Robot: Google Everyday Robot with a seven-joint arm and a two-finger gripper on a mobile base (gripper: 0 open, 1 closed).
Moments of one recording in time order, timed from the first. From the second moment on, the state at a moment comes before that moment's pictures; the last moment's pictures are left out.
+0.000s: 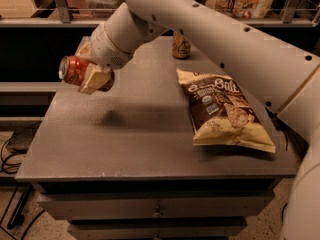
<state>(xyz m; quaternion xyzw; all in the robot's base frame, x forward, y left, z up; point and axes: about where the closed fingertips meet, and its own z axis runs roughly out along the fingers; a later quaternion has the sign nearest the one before) 0.573 0.195 0.915 -0.79 0.47 0.18 0.36</state>
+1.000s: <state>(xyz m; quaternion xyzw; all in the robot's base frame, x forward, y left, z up) 0.575 0.185 0.917 -0.70 0.47 0.32 0.43</state>
